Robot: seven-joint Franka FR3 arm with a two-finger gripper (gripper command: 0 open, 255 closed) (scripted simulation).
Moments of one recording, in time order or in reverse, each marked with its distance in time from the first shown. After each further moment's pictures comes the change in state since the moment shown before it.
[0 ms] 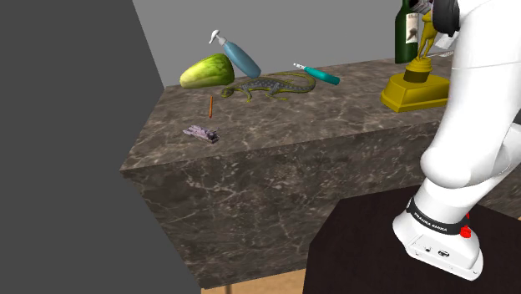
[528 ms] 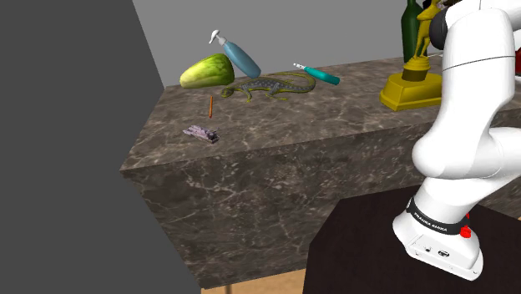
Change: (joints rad) arm -0.351 0.232 0.105 0.253 0.188 -0.069 -0.114
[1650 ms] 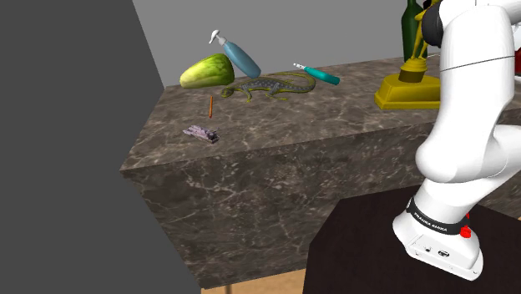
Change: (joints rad) arm 0.168 -0.058 -0.048 -0.304 -0.060 0.212 -0.034
